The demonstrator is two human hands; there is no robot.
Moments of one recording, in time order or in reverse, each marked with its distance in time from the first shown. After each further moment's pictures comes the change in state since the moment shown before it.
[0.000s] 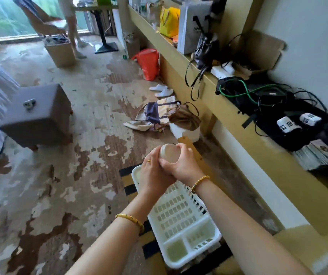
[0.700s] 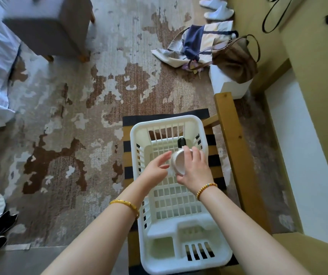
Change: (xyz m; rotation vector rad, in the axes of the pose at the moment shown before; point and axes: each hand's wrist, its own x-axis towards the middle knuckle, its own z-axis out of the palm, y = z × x) left_hand 0.033 -0.157 0.144 -0.523 -0.436 -0.845; right_hand 0.124 0.226 0.110 -0.706 -0.384 -0.278
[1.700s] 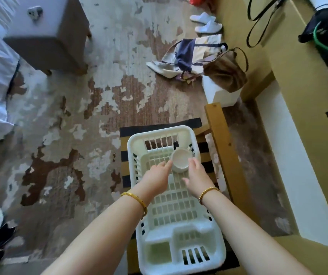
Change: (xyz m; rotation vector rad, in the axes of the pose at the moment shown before) left_hand 0.010 0.019 0.013 1.051 0.005 0.076; right_hand -0.006 0.013 -0.025 0.253 -0.175 0.193
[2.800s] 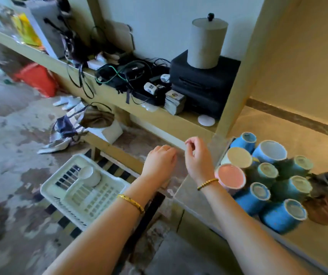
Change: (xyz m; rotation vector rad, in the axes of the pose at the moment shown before) left_hand -0.329 0.285 0.108 0.308 0.430 1.035; right_hand -0.488 0.084 -0.048 0.555 1.383 0.214
